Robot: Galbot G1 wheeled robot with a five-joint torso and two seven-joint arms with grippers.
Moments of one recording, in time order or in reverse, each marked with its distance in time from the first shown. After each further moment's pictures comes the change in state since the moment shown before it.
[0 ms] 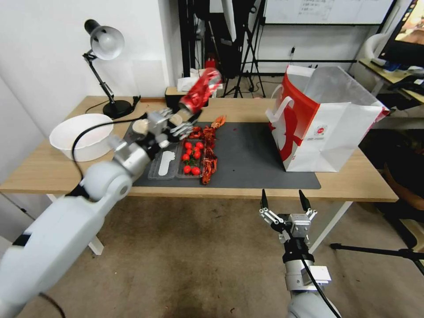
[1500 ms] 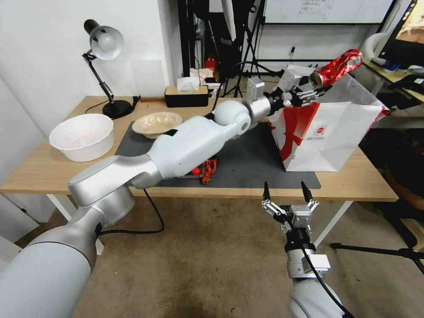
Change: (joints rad) left arm -0.655 -0.653 0.537 0.773 -0.203 -0.026 0.063; right arm 0.056 -0.019 0.009 -0.026 0.010 -0.005 0.010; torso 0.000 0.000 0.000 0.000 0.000
